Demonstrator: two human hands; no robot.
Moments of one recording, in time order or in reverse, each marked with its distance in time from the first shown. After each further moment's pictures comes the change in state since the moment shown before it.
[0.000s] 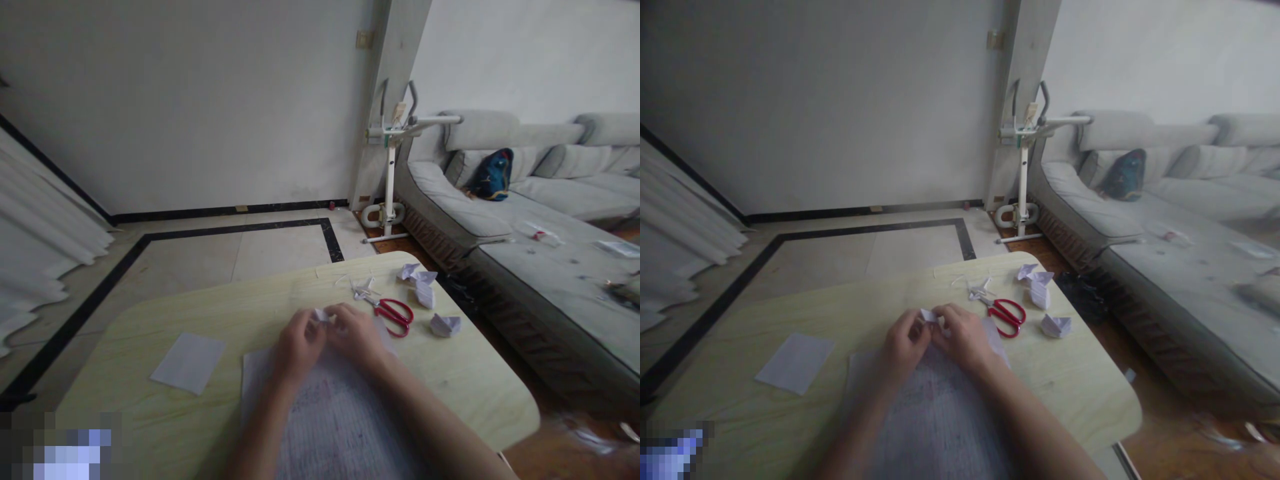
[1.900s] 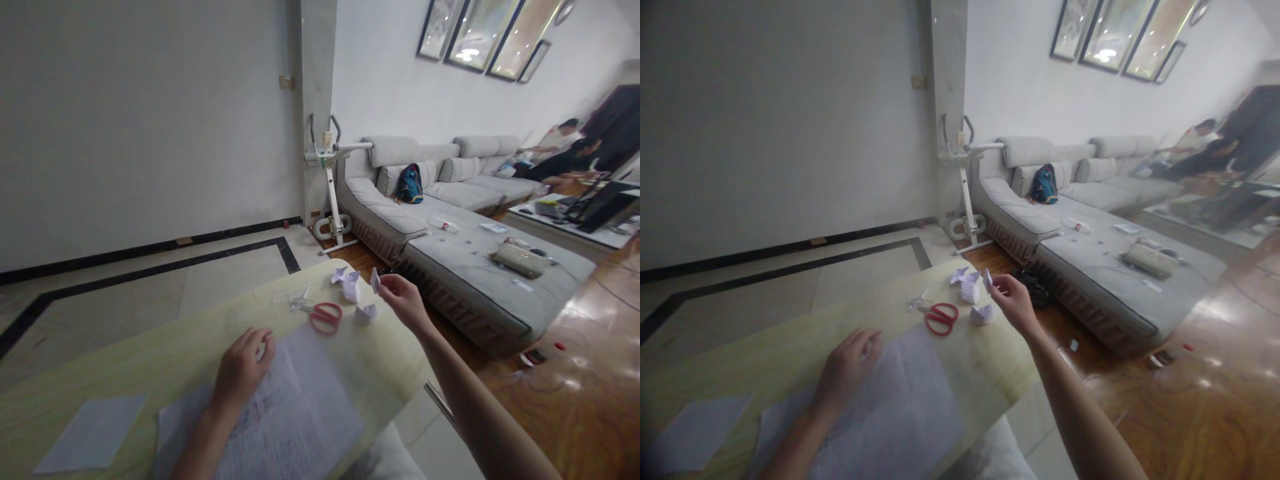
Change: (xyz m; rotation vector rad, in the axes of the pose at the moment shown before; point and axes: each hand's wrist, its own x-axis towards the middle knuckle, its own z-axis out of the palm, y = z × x) left_hand 0.008 0.021 0.003 0.279 -0.085 0.397; right_hand -0.063 0.087 -0.200 0.191 0.476 0.423
